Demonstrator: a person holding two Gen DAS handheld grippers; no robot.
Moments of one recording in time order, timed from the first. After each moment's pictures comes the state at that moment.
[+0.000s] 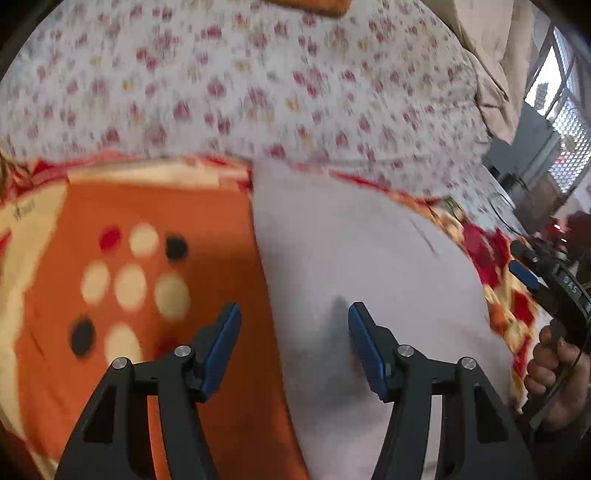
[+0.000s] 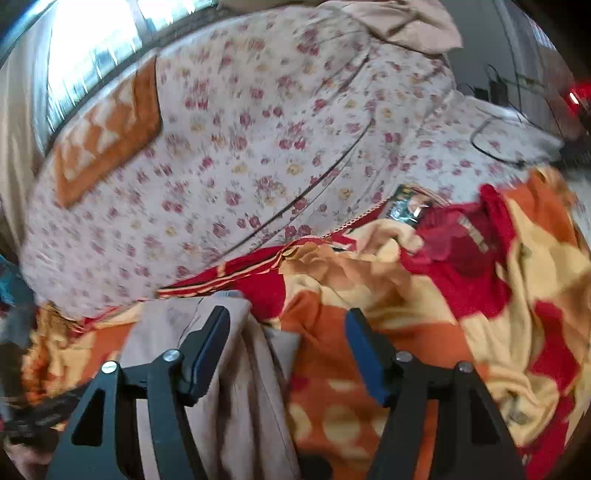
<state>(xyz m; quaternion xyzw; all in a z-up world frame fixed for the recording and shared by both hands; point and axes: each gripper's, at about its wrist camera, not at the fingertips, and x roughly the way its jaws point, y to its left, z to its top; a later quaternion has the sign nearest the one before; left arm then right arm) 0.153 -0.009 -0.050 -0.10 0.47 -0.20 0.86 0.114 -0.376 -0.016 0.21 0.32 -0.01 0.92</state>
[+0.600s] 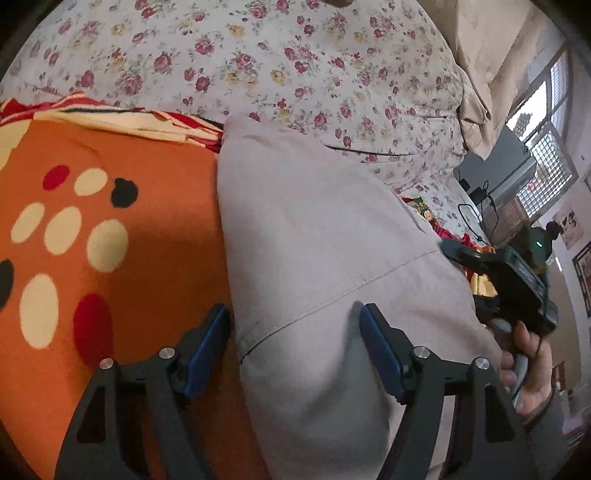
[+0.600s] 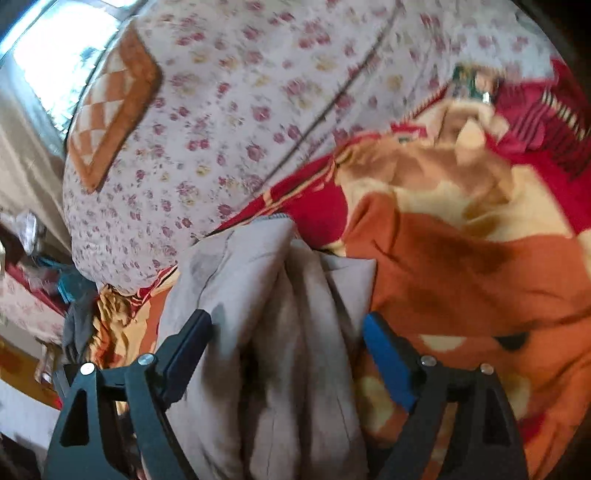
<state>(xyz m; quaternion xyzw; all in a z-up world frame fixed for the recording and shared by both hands) 0.150 -0.017 -0.086 -0.17 0.45 -0.25 0.84 0.179 -0.353 -0.094 0.32 0.43 0.12 0.84</state>
